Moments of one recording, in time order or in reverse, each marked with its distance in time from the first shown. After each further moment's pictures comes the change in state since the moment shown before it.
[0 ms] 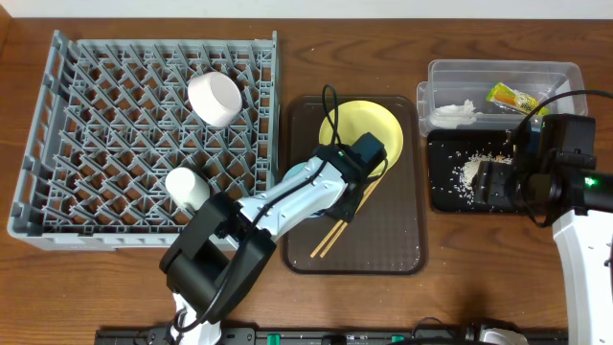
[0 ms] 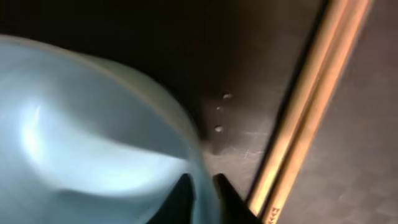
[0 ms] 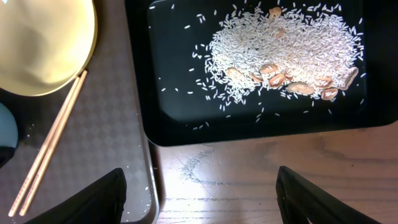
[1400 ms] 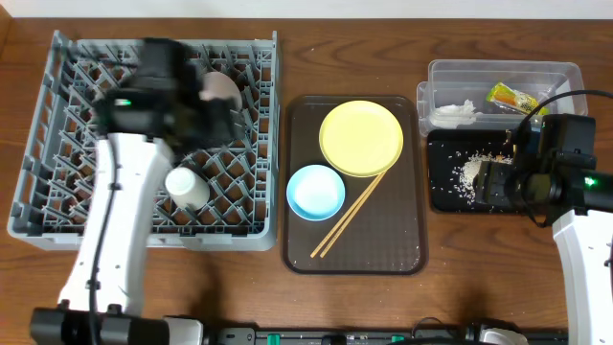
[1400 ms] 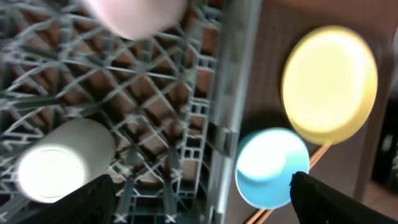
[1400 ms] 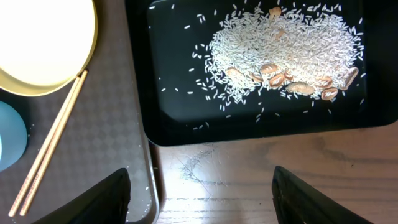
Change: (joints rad) left arm 0.636 -0.428 0.192 -0.281 0.171 -0.045; right arm 0.000 0.000 0.000 0.000 0.000 0.000
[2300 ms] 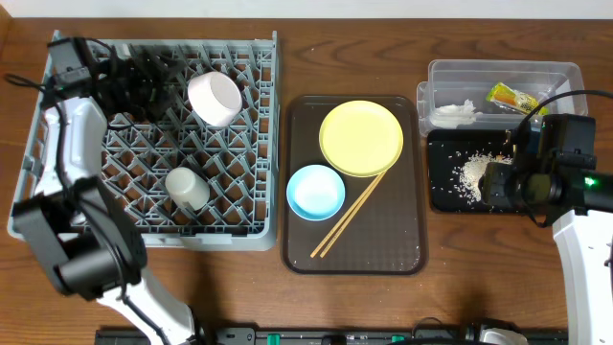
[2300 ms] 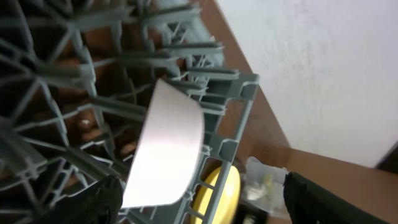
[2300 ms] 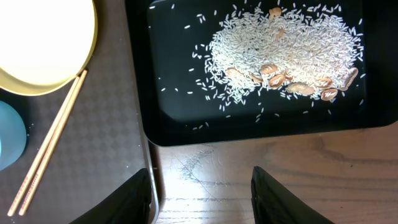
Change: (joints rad) left arm 0.508 0.388 0.011 0.575 0.692 -0.274; right arm 0.000 0.000 0.000 0.000 0.001 -0.004
